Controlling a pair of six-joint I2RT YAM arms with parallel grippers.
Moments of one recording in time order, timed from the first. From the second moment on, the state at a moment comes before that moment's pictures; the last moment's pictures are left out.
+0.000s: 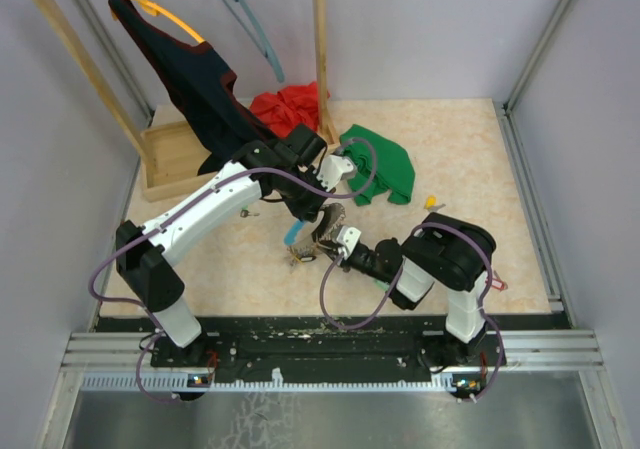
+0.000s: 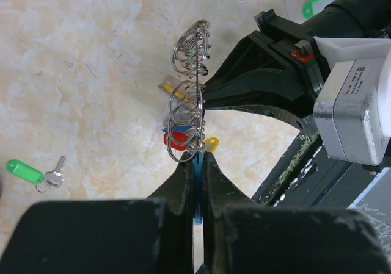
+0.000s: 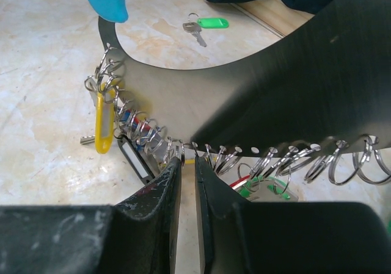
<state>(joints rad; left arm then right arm) -0.79 1.70 1.67 -1.05 0.19 0.23 0.83 1.89 0.30 1.55 -0.26 -0.21</state>
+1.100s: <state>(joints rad) -0.79 1.70 1.67 -1.04 0.20 0.23 0.83 1.90 0.30 1.55 -0.23 -0.23</state>
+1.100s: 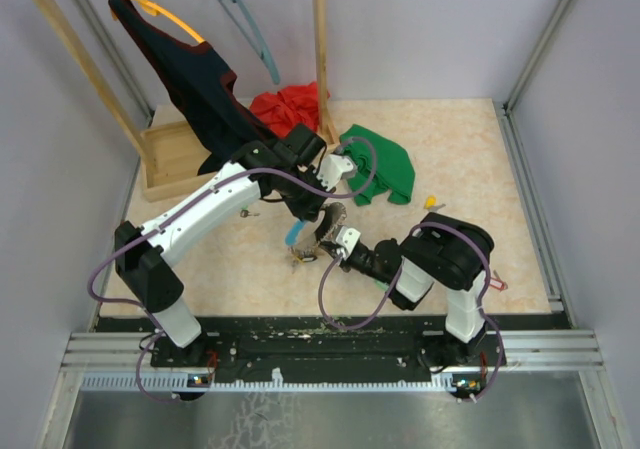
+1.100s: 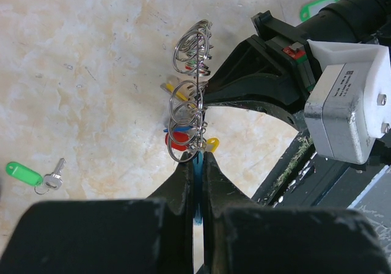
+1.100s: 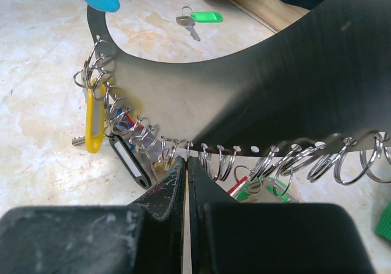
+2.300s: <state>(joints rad) -0.45 1.38 0.79 -0.11 0.44 -0.21 0.77 1.77 0.24 1.52 -0.38 -0.20</state>
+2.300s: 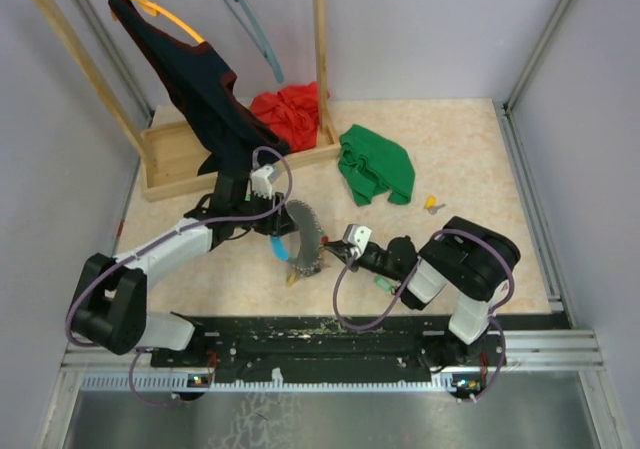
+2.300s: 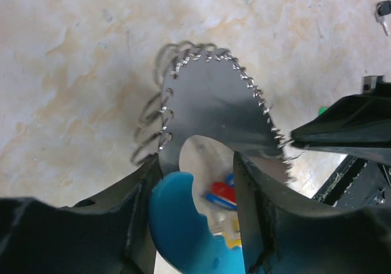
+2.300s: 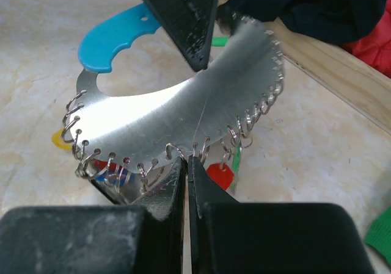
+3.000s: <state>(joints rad) -0.35 1.13 0.29 0.44 0.47 -0.38 0.74 1.70 0.30 1.39 -0.37 -0.22</state>
